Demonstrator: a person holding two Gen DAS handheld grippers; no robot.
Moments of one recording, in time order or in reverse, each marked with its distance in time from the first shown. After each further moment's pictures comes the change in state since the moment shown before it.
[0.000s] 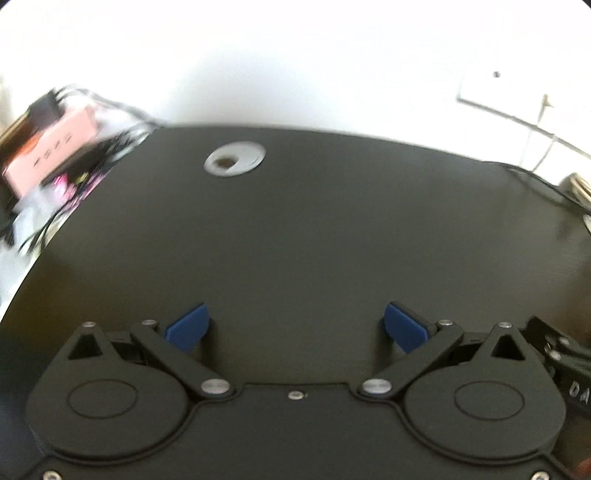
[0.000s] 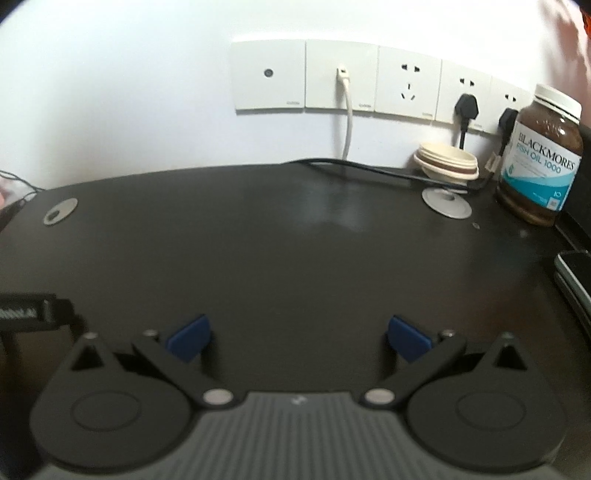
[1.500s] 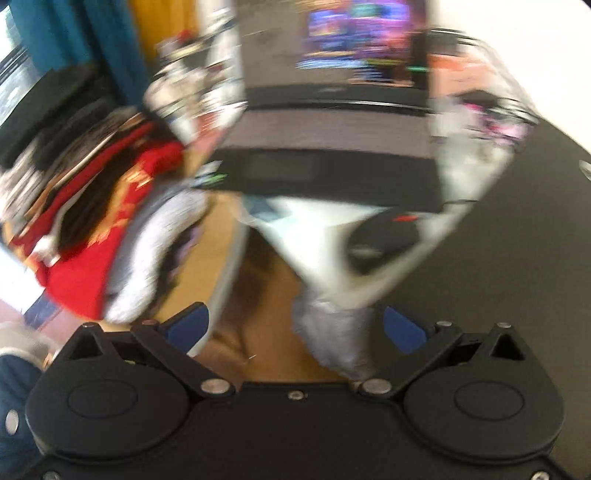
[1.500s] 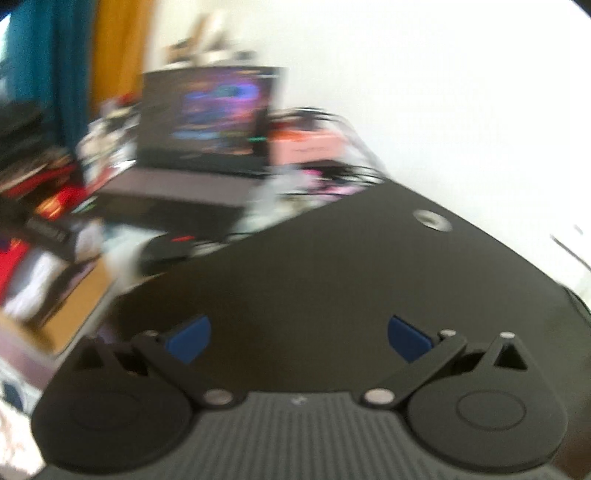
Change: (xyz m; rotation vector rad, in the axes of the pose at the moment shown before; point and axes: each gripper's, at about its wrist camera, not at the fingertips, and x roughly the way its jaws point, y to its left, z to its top) left arm -0.245 0.262 -0.115 -0.455 0.235 0.559; right arm -0.227 0.188 -0.066 -0.564 -0.050 0.534
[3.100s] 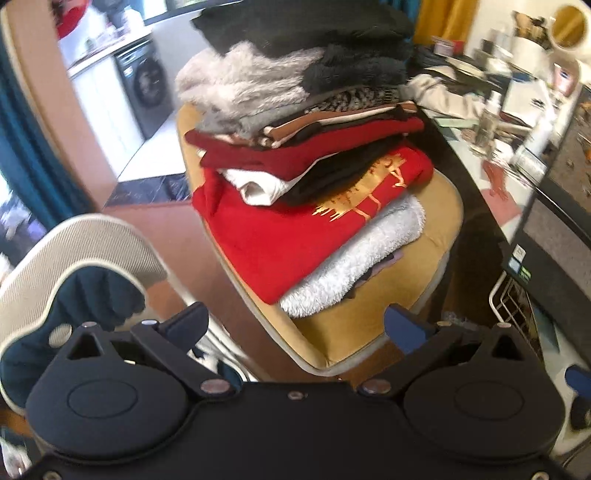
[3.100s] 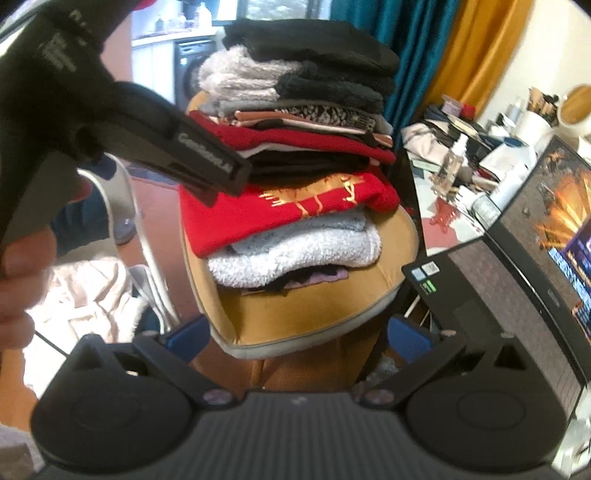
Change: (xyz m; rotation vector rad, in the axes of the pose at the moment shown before) left arm 0.034 0.321 -0.026 -0.606 0.035 0.314; right arm 0.048 0.365 0.080 -0.754 0.004 0.732
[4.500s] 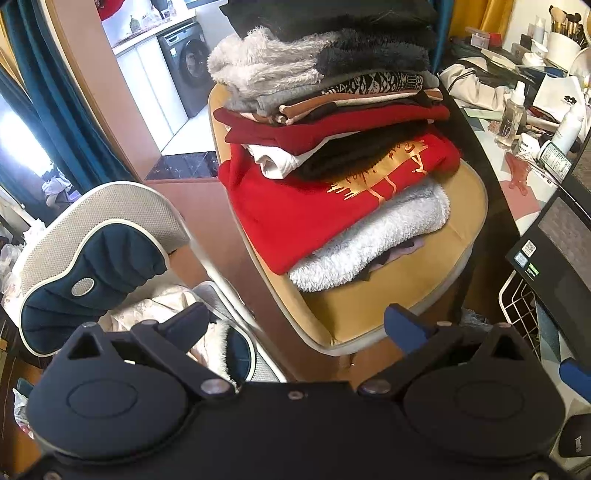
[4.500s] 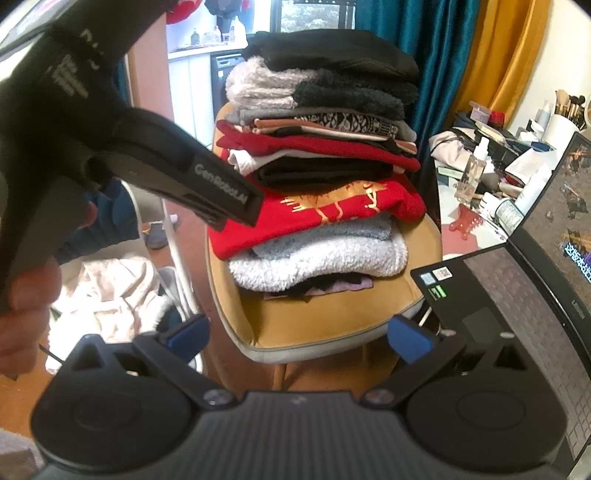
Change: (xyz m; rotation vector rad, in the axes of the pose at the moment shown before) left arm -0.012 -0.052 -0.015 -0.107 0.063 0.163; right arm -0.001 -0.044 -0.014 -0.035 -0.050 0.157
